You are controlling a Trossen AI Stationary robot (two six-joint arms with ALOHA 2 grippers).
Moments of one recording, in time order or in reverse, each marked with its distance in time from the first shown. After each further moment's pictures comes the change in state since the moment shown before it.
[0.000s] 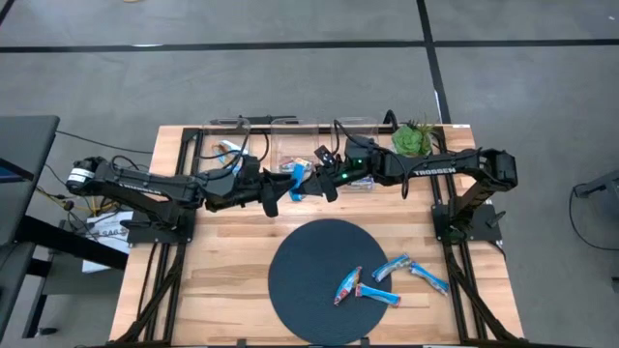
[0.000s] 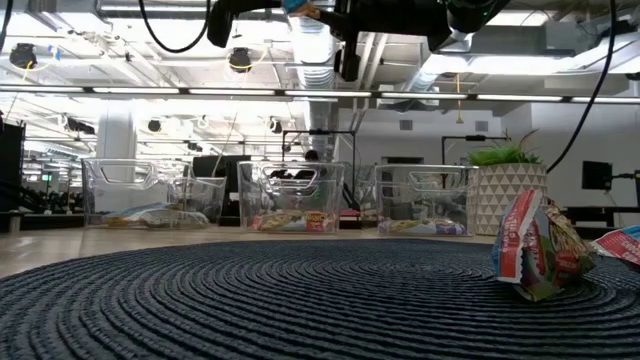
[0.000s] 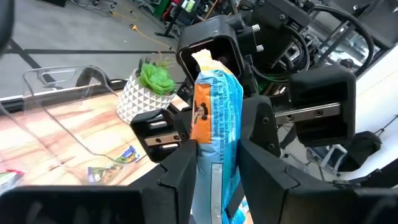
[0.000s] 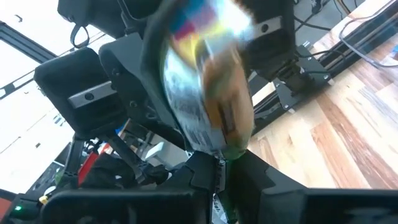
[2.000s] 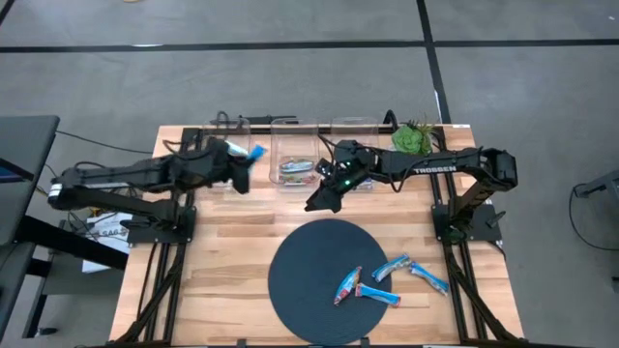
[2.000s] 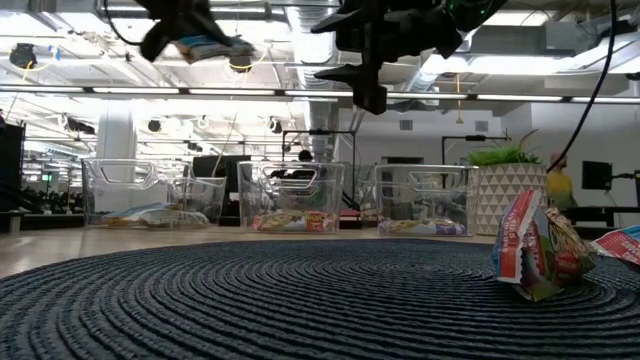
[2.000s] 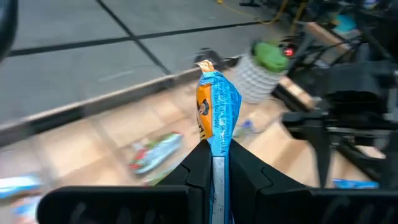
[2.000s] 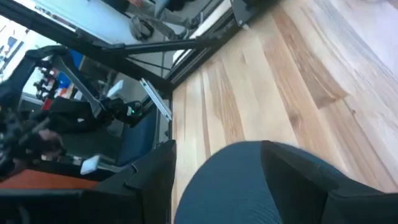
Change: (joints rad) left arm 0.195 -0.305 0.000 -0.635 -0.035 0.016; right arm -0.014 -0.001 0.022 -0.427 -0.104 -0.193
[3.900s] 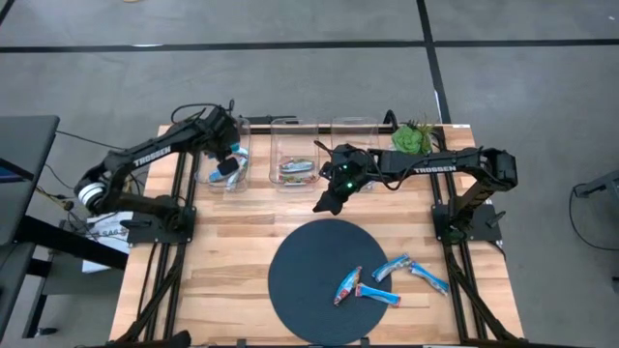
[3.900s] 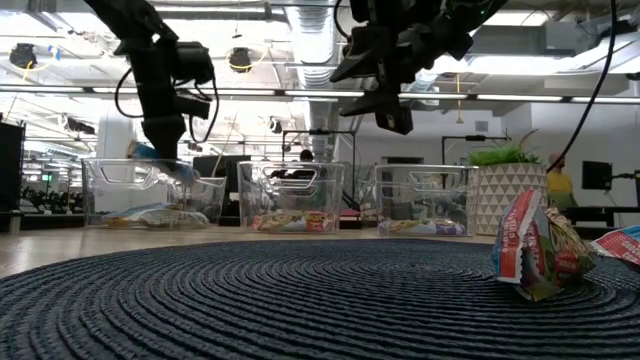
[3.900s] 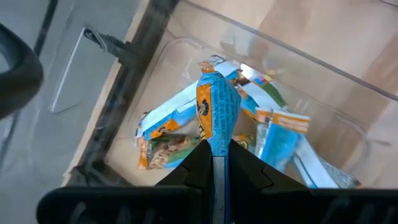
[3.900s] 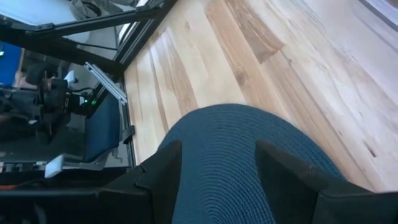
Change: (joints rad) left arm 0.772 0.399 0.000 -0.291 0.324 1.046; right arm 0.000 0.000 -0.001 -0.226 0.090 -0.018
